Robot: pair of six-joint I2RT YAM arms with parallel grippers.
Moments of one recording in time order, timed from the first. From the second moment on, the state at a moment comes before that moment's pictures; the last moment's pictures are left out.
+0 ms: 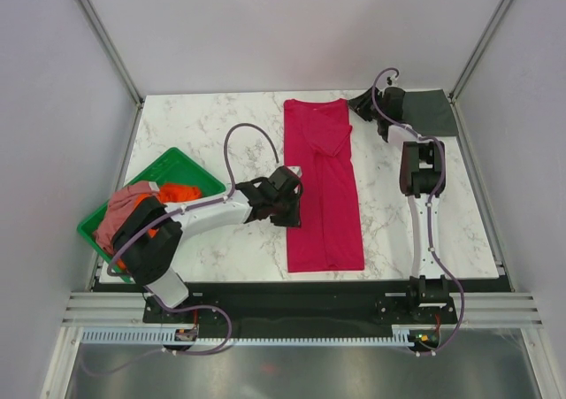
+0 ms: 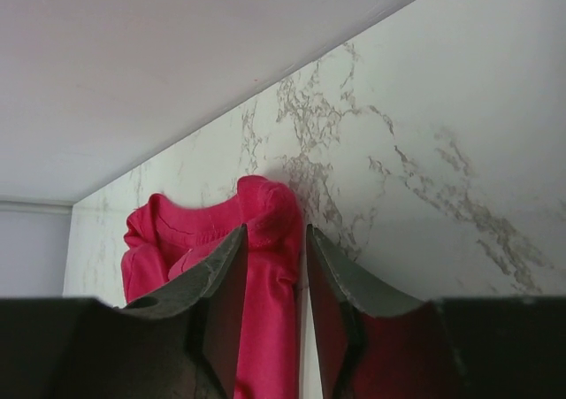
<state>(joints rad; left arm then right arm) -0.84 1.63 0.99 -0.37 0.03 -0.69 0.01 2.72 2.13 0.29 -0.39 0.79</state>
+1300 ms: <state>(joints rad) -1.02 1.90 1.10 -0.08 0.16 -0.70 0.04 2.91 2.42 0.30 -0.30 0.72</state>
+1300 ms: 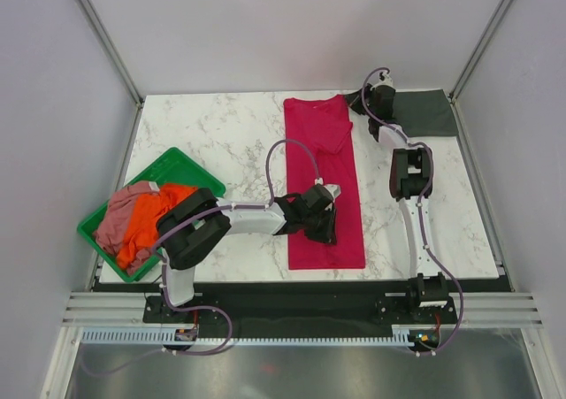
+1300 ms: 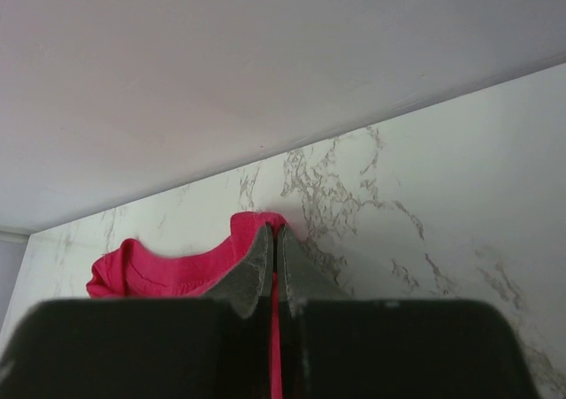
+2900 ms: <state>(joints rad) -0.58 1.27 0.76 -0.43 0.42 -0.55 0.70 1.30 0.91 -0.64 -0.08 0.66</state>
